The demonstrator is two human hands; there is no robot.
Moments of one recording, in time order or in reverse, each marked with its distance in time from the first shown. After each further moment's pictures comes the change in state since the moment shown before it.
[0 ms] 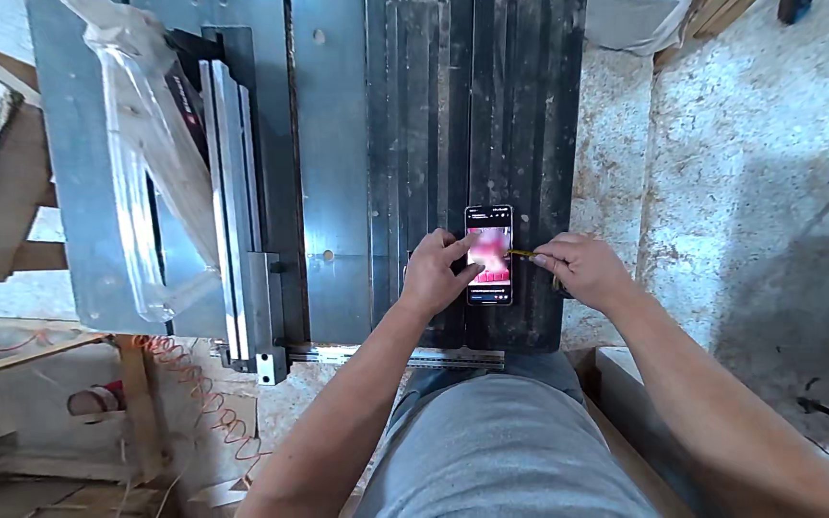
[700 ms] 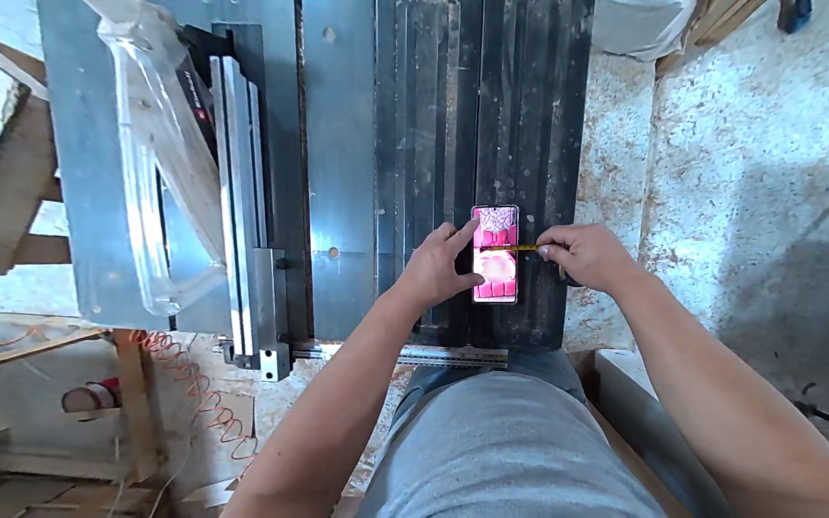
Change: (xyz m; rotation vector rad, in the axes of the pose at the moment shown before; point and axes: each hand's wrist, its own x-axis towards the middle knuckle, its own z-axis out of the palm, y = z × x) left_hand 0.013 0.001 -0.024 0.012 -0.287 -0.035; right_hand 0.026 0.000 -0.014 -0.021 -0.169 0.128
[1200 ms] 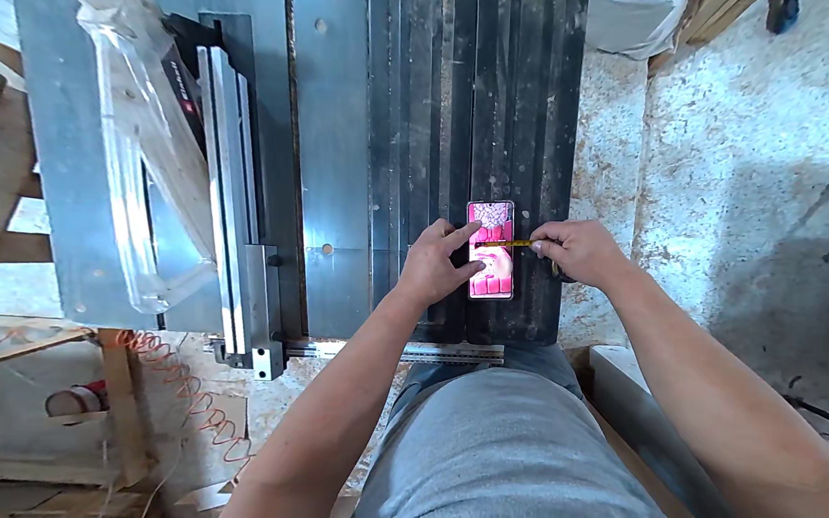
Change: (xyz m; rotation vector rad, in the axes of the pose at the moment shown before) left_hand -0.002 -0.003 0.015 -0.038 0.190 0.042; right_hand 0.001 0.001 0.004 -0.020 -0.019 0.042
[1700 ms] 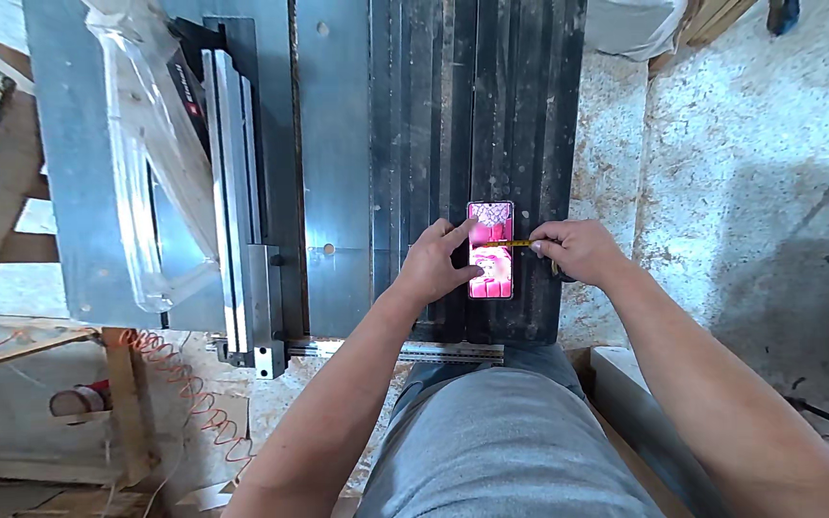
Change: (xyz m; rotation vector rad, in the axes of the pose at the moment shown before) left_hand 0.003 0.001 -0.006 0.029 -0.089 -0.027; right_hand 0.001 -0.001 -0.002 0.017 -0.001 -0.015
